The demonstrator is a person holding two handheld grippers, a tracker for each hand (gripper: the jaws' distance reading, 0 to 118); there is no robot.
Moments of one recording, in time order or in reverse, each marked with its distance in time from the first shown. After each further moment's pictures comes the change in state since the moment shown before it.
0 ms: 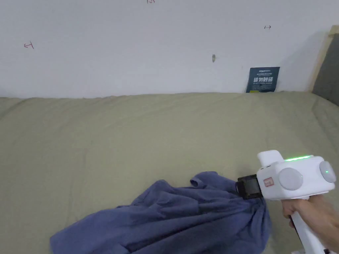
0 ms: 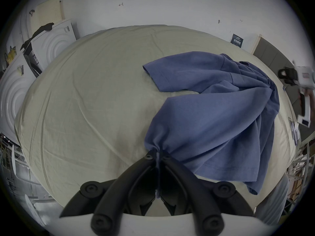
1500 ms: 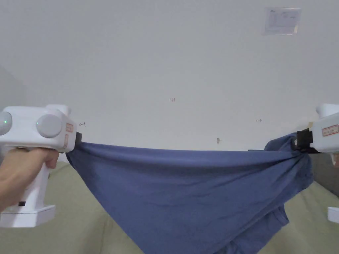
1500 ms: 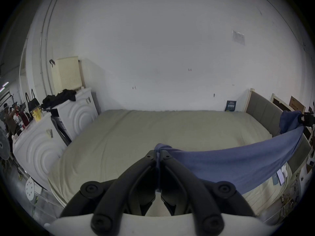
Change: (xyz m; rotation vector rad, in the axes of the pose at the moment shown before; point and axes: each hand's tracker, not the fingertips) left arm -0.001 0.233 0.310 0.558 0.089 -0.037; right arm 0.072 0.001 0.416 0.552 0.016 -0.163
